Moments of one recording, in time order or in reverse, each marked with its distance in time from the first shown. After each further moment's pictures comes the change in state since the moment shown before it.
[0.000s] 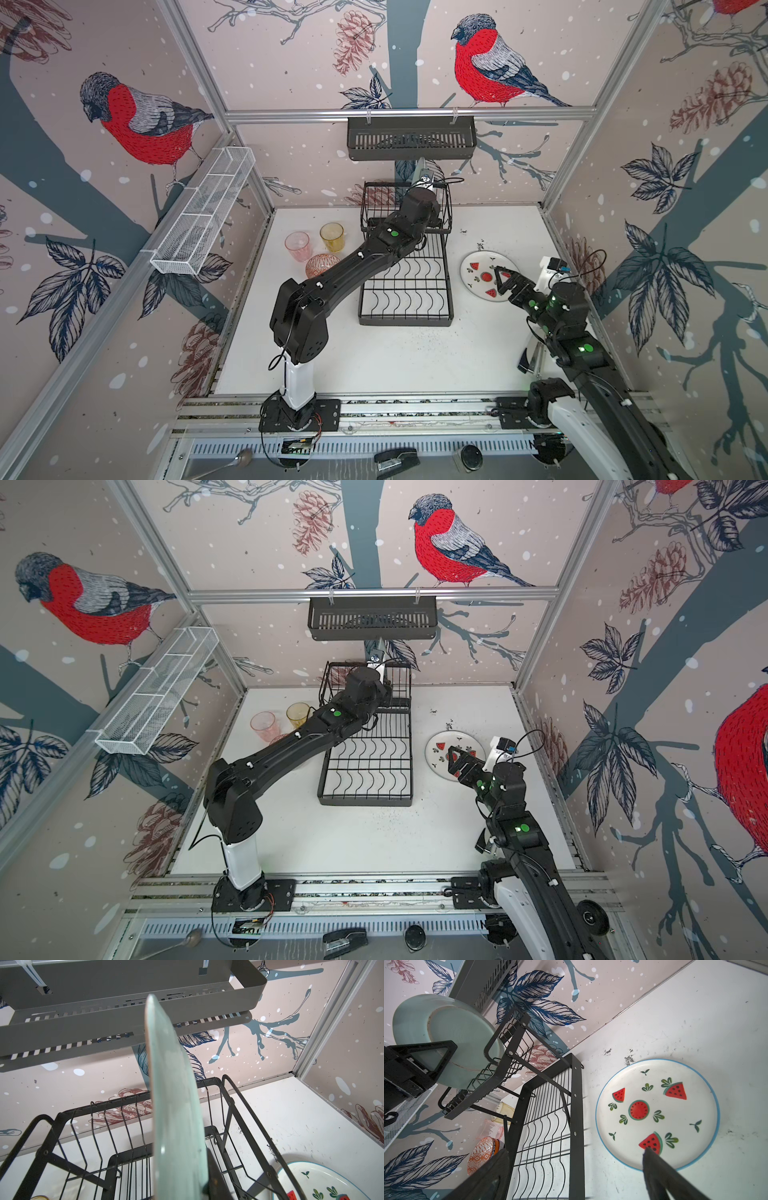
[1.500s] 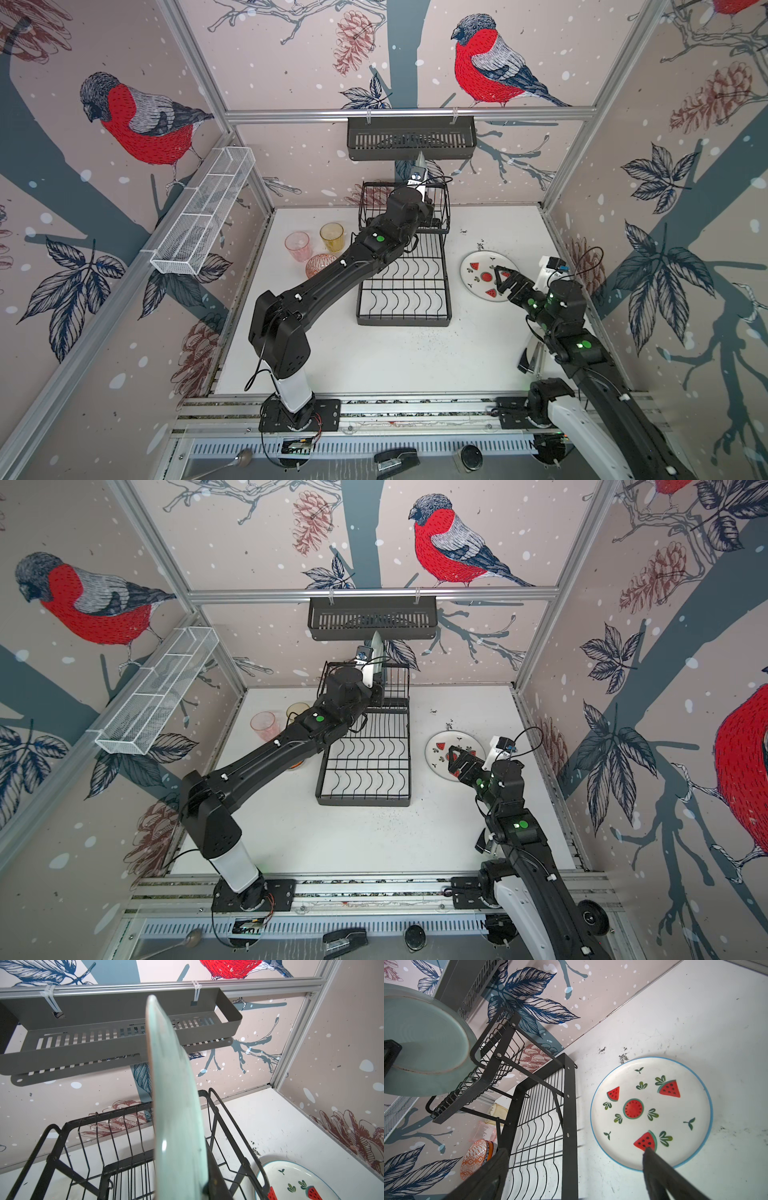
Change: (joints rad) left arm 0.010 -0.158 -0.133 0.089 0.100 0.008; right arm -0.007 0.033 0.007 -0.002 0.014 0.000
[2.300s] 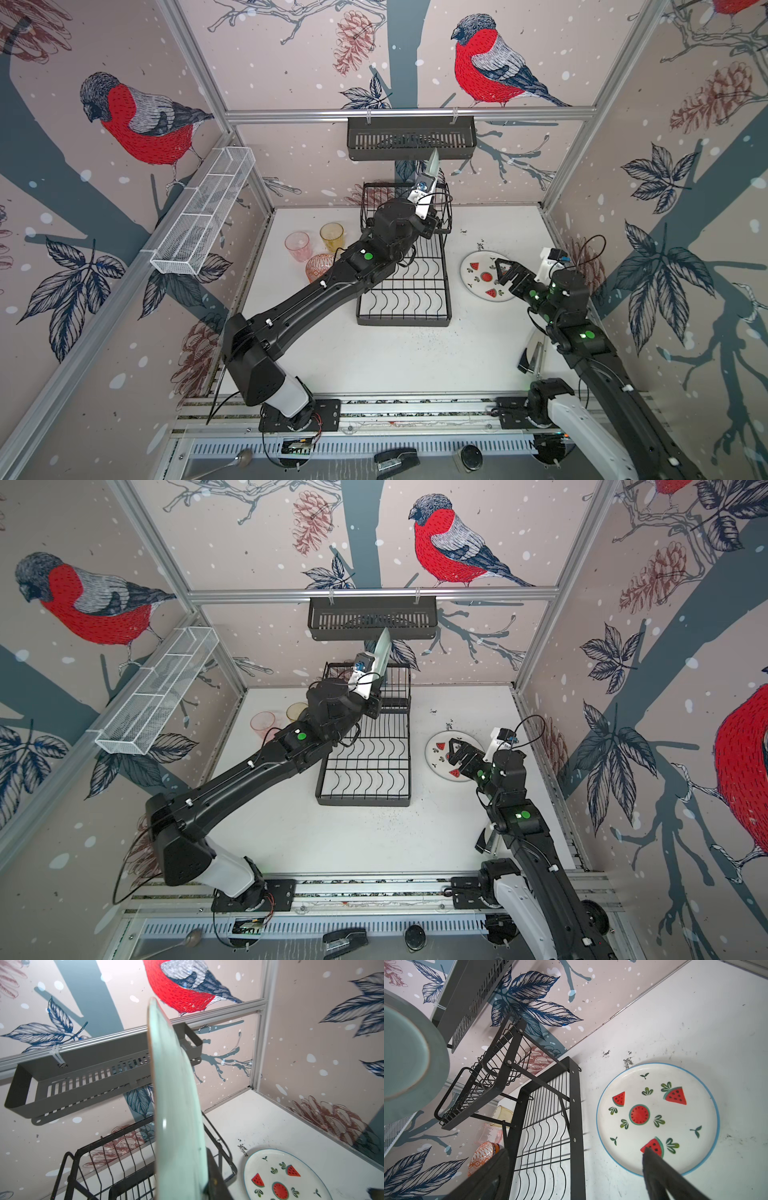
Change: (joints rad) left arm -0.120 -0.200 -0.130 0.040 0.034 0.174; right arm -0.013 0.088 0.126 -0.063 -0.026 0.005
